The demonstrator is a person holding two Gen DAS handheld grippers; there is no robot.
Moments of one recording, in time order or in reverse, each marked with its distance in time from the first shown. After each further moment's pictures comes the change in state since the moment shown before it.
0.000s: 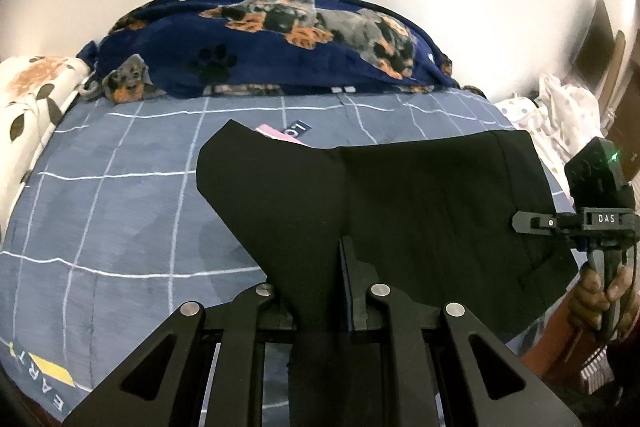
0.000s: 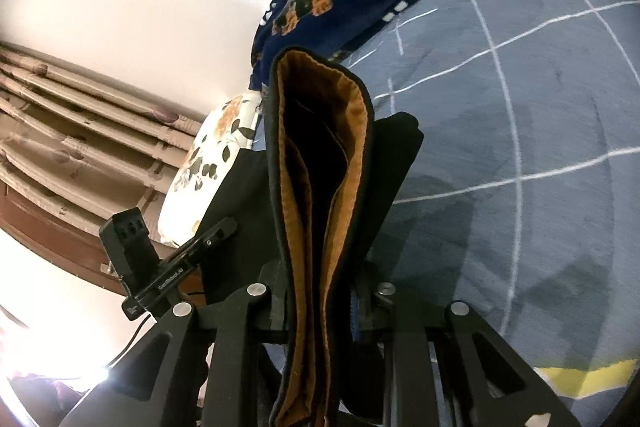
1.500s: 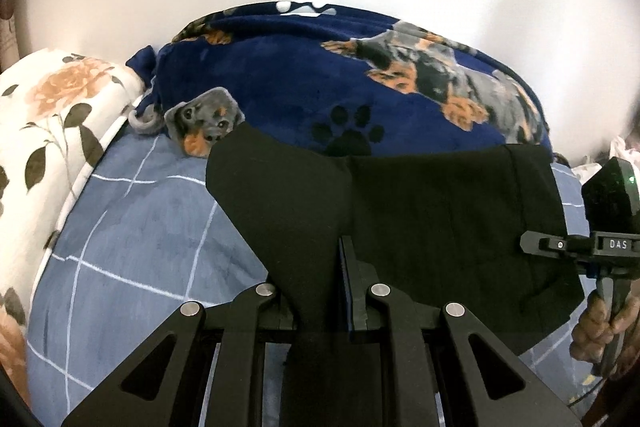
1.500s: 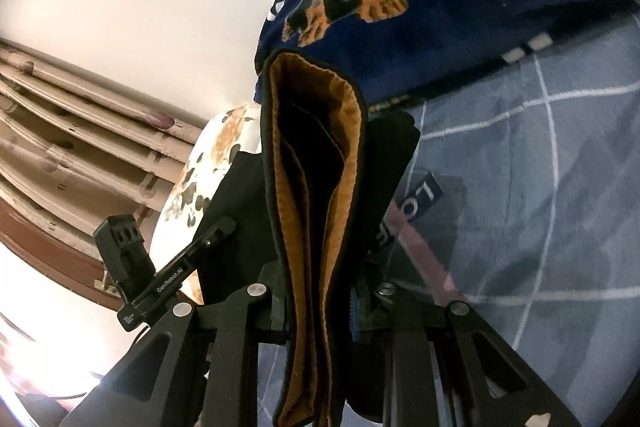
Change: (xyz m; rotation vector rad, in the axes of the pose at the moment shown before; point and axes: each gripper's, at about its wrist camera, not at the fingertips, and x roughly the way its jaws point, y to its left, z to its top) left arm 0.076 0.152 0.113 -0.129 -0.060 0.167; right arm 0.152 0.028 0.142 -0.056 0.051 0.042
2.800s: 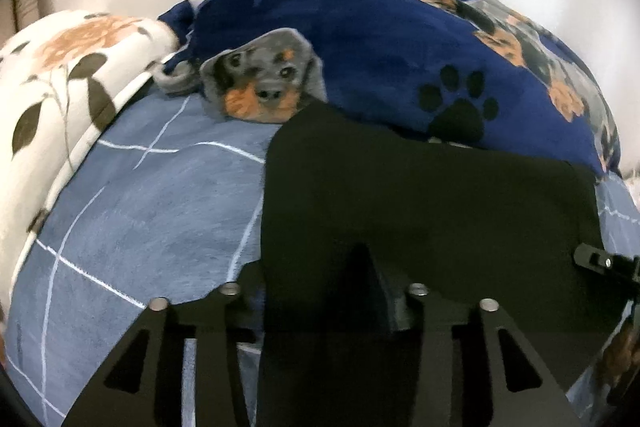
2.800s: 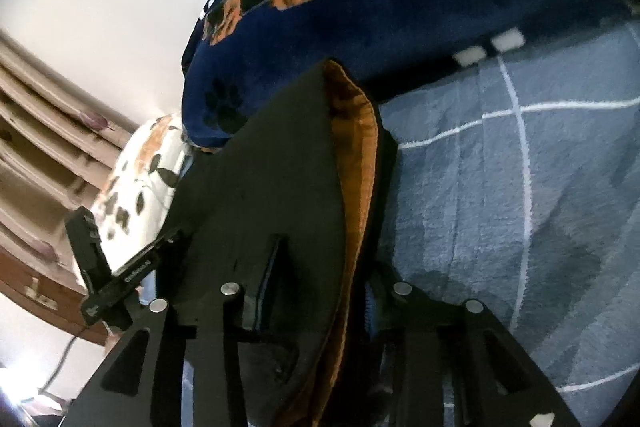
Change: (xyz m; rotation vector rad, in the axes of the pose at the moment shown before) left arm 0.080 0.059 -0.019 -0.084 0.009 0.131; right arm 0.034 -0.033 0.005 -0.068 -0.079 -0.270
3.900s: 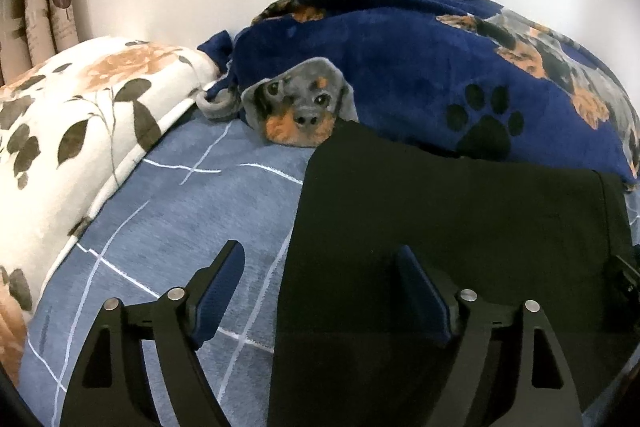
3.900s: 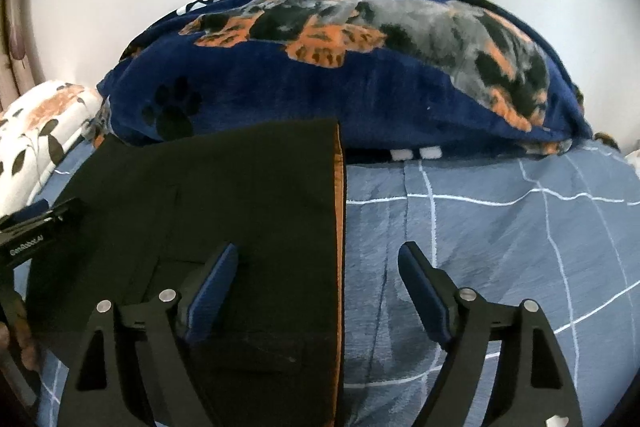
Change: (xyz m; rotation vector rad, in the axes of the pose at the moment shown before) left arm -0.013 -0.008 -0.007 0.023 -0.117 0.171; right arm 0.000 0.068 -0.030 -0.300 -0.272 -0.604
